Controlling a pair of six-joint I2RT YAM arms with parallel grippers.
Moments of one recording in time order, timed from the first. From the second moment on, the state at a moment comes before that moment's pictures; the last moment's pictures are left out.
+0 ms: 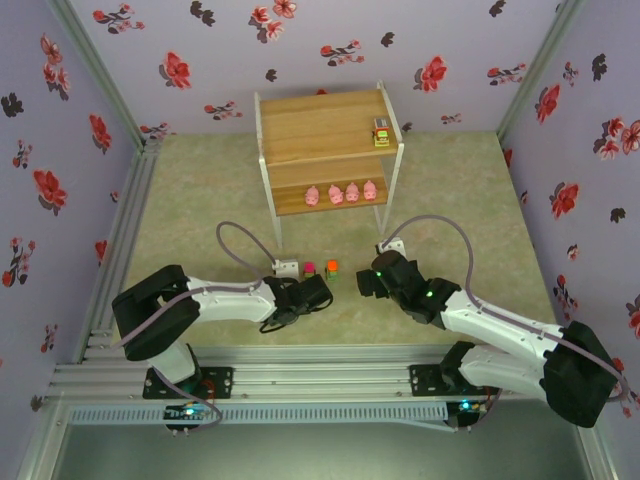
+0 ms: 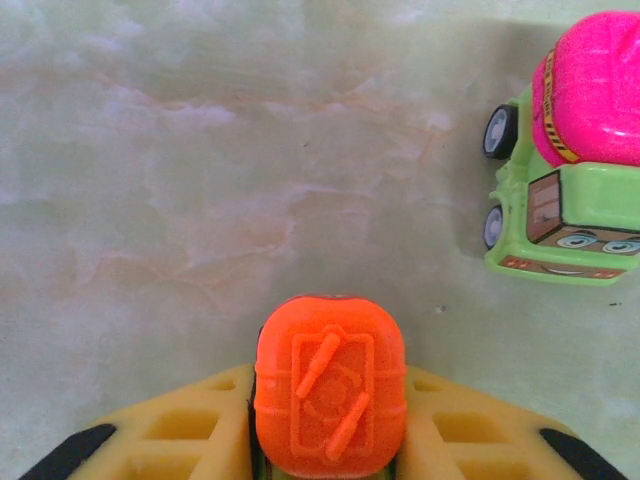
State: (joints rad) left arm -1.15 1.63 0.80 -0.47 -0.53 -1.13; right arm 0.83 1.05 0.53 -0.34 0.36 0.47
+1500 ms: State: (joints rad) left arm -1.18 1.41 1.11 -0.80 -0.67 -0.98; right arm 0.88 1.11 0.53 -0.26 0.26 0.40
